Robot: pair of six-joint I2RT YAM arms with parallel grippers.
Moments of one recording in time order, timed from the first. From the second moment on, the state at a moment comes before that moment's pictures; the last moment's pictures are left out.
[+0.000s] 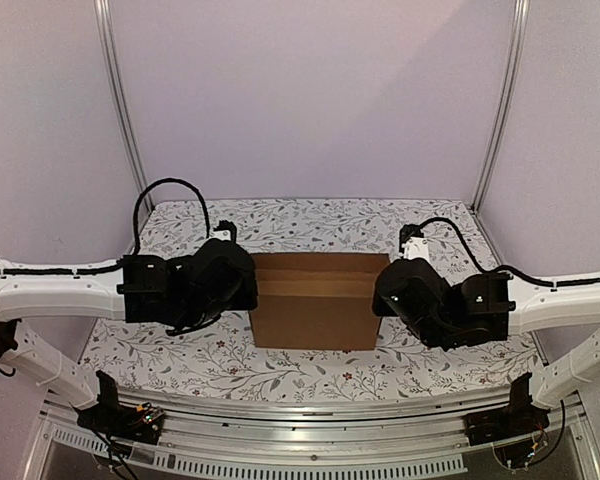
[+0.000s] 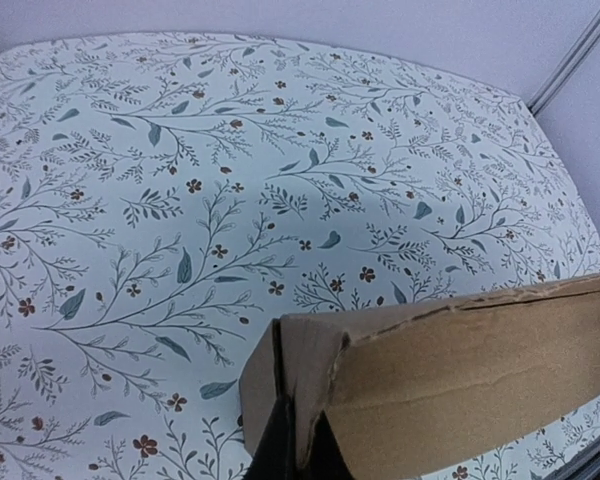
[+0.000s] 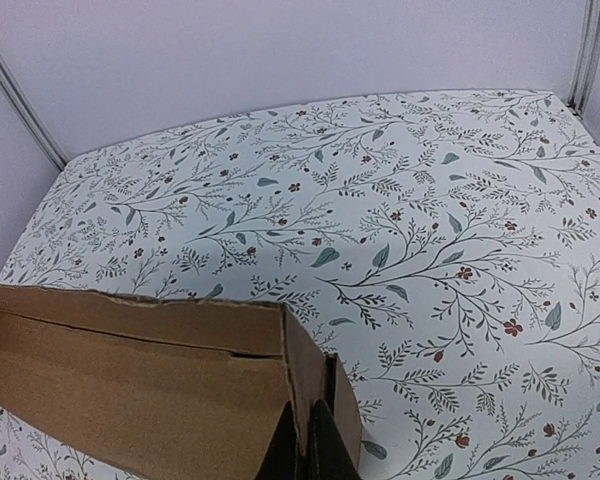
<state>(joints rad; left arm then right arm) -1.15 1.35 0.98 -0.46 -0.67 -0.89 1.23 1.33 0.93 -0.36 0.88 0.90</state>
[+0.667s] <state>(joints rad) -1.15 1.39 1.03 -0.48 -0.67 -0.89 1.23 1.26 0.84 -0.29 0.89 0.86</state>
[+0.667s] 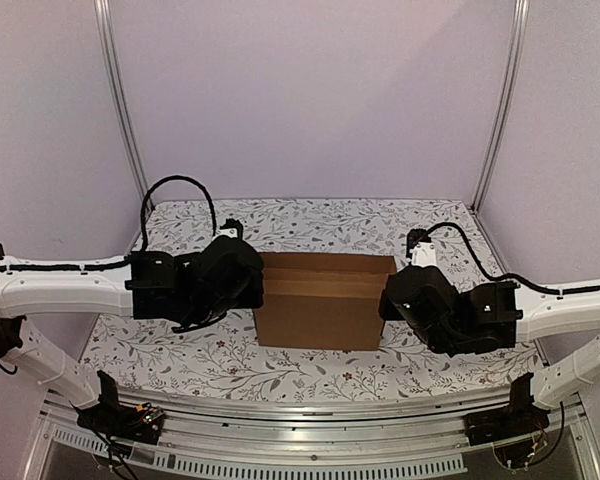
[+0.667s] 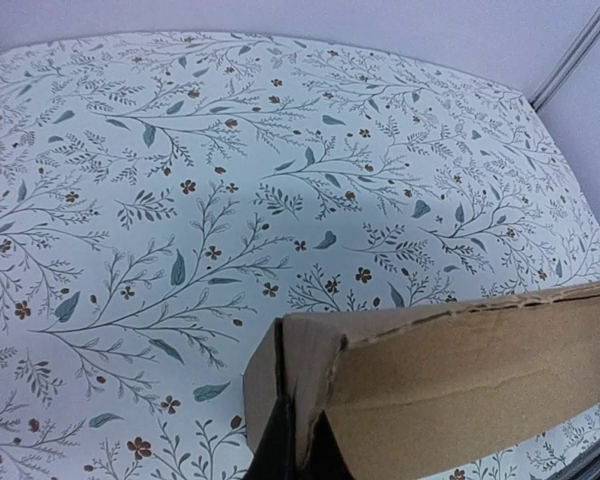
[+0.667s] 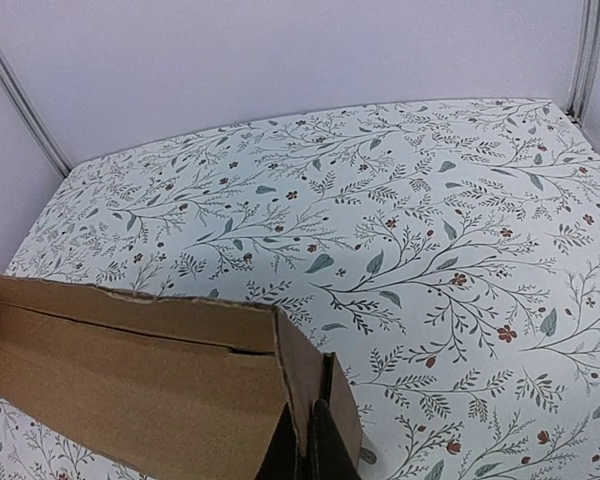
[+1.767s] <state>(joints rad) -1.15 1.37 0.97 -0.36 -0.65 -0.88 1.32 1.29 0.70 -0.03 1.07 0.95</state>
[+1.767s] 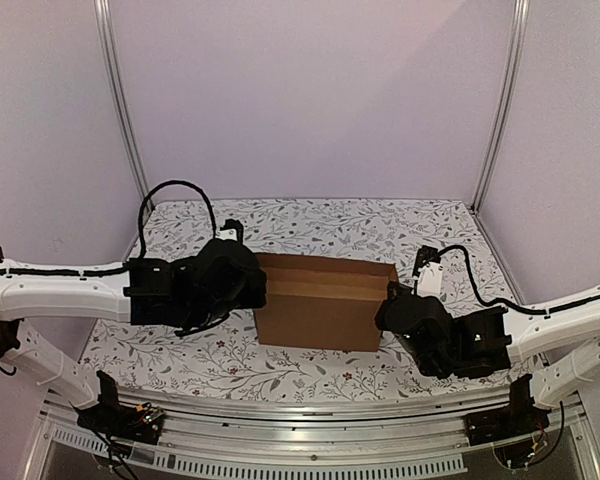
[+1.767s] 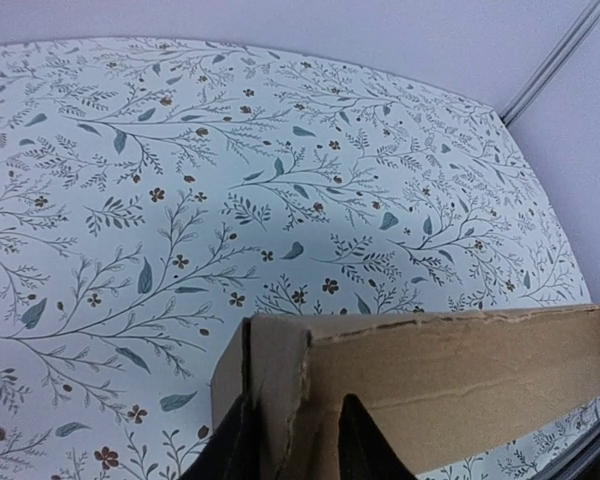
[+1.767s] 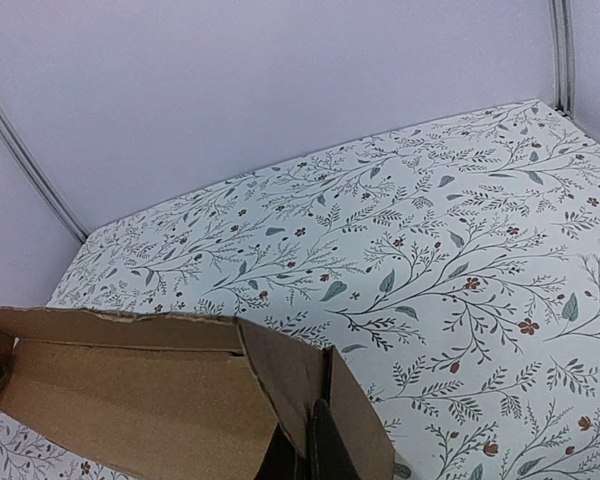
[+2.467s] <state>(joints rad) -1.08 1.32 0.99 -0.43 -0.50 -0.73 1.33 1.28 0.69 -0.02 1.04 0.94</state>
